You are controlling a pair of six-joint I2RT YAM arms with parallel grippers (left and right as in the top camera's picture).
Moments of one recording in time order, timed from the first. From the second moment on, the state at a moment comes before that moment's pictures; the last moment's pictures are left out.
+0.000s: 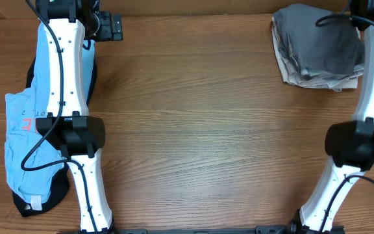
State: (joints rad) left arm 0.03 2.42 2.76 -1.45 0.03 -0.07; right arm -0.22 2.24 2.52 -0.92 0.33 -0.53
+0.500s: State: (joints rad) left arm 0.03 2.42 2.76 -1.42 0.03 -0.08; right arm -0.20 2.41 2.51 -0.89 0.28 -0.58
